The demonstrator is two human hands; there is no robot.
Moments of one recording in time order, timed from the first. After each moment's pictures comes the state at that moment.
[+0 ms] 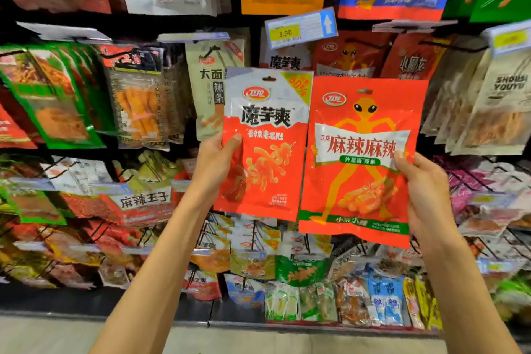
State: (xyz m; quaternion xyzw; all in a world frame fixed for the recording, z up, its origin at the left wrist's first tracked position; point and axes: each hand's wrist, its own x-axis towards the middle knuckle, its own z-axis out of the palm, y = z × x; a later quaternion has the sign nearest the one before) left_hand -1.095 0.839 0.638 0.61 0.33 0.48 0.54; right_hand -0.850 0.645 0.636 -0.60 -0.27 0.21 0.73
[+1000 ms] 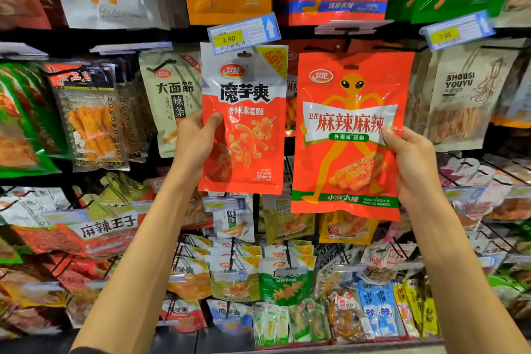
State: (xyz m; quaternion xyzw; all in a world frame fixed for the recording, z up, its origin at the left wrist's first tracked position) left_hand -1.035 0.857 0.671 0.62 0.31 0.50 0.52; right_hand -0.794 0.644 0.660 -0.55 -0.28 0.18 0.77
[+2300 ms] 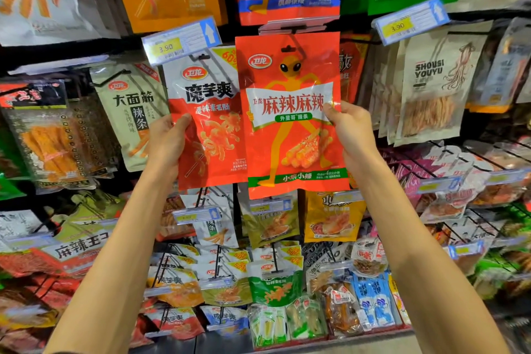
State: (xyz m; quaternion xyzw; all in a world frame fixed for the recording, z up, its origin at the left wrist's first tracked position) left_hand -0.992 0.879 0.674 0.59 0.37 0.49 0.52; right_hand -0.760 0.701 0.676 -0.56 -0.30 0.20 0.74
